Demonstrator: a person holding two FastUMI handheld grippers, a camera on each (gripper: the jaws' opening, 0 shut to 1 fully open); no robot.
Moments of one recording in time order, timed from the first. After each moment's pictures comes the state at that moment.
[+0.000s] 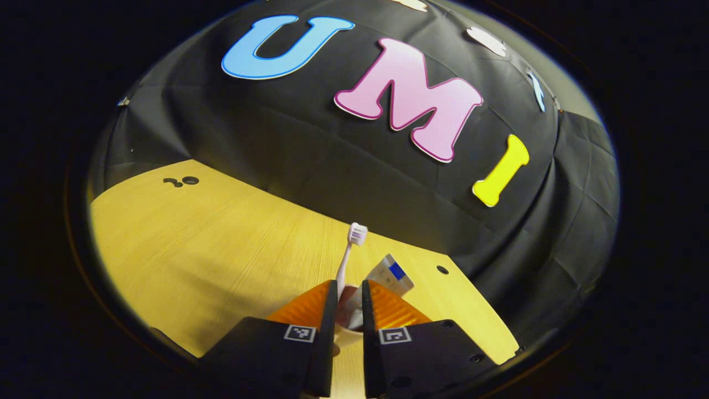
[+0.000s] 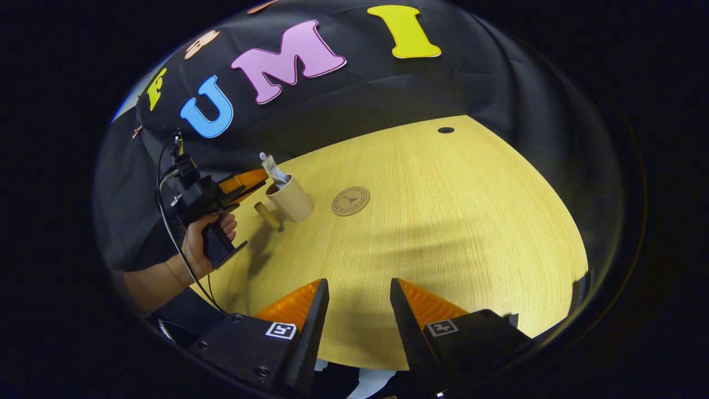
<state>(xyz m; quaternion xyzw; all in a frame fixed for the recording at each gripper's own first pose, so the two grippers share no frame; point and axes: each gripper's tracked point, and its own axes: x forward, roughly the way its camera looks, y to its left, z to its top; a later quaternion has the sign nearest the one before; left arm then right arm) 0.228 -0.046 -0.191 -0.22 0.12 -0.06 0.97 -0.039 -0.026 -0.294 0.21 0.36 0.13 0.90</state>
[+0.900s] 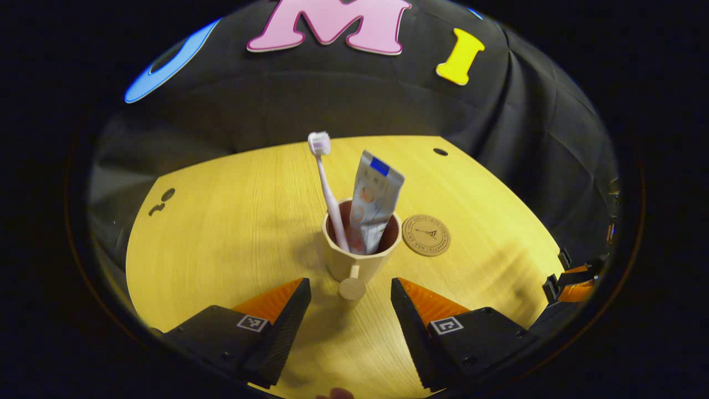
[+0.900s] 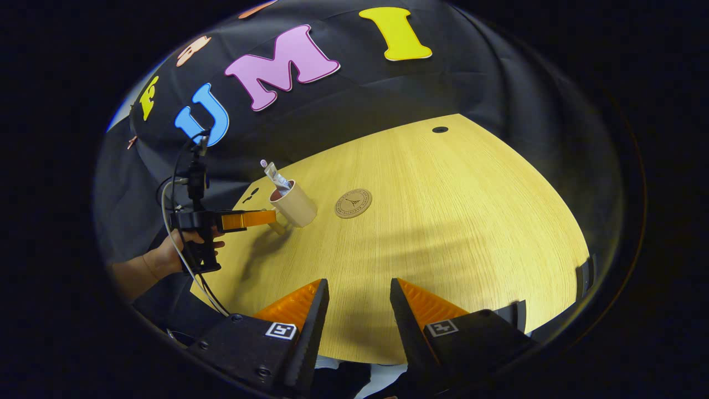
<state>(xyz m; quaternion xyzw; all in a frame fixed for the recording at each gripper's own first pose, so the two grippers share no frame) 0.186 -0.046 -0.267 0.00 0.37 -0.14 0.92 -0.048 -0.019 -0.290 0.23 0.37 0.10 0.90</state>
